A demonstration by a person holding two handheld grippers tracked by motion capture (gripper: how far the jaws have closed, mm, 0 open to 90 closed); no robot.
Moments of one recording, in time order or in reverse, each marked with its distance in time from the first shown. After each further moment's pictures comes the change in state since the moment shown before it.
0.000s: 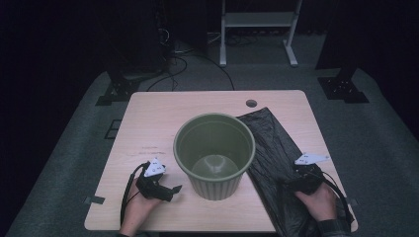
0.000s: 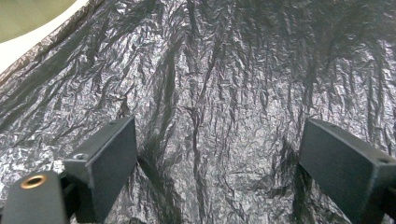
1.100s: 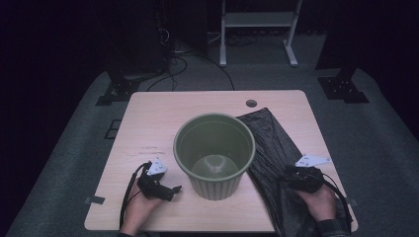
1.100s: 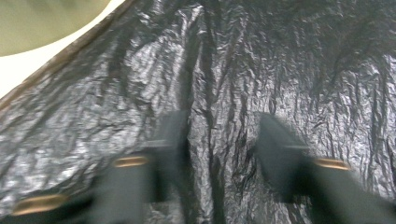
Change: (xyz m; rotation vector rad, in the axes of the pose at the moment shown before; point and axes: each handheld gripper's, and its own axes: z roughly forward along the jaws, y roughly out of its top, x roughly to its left) left arm 0.003 -0.002 0.008 0.059 0.012 -0.013; right arm 0.007 0.000 -0.006 -0.036 0.038 -0.029
